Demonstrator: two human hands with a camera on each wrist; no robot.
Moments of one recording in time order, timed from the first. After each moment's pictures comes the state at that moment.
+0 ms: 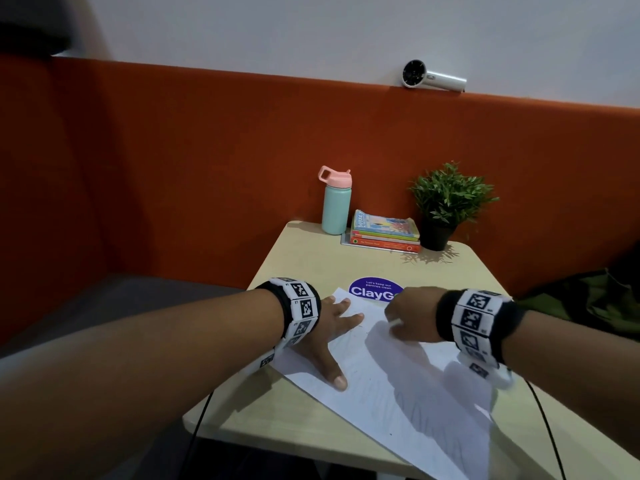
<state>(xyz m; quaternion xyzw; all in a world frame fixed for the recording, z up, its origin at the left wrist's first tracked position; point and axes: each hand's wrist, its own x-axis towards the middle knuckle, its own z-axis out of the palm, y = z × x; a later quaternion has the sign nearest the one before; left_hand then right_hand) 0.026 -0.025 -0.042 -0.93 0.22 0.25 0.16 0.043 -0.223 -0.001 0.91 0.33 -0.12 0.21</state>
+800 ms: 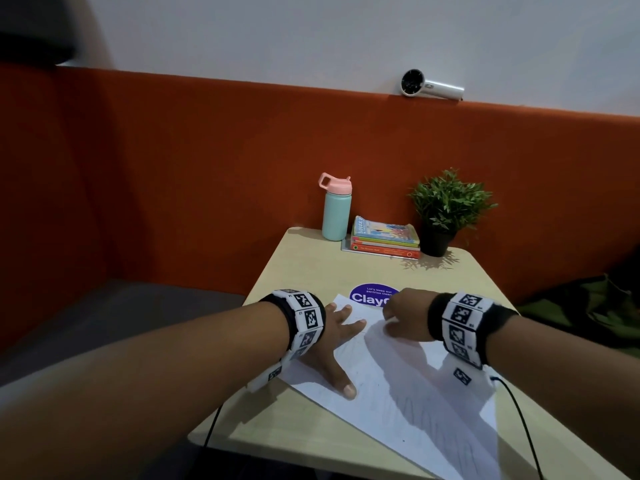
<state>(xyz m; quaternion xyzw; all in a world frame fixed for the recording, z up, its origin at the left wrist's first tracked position) 0.025 -0.029 -0.047 -0.94 0.21 0.24 0.14 0.068 -0.217 -0.014 0.94 0.28 -0.12 0.16</state>
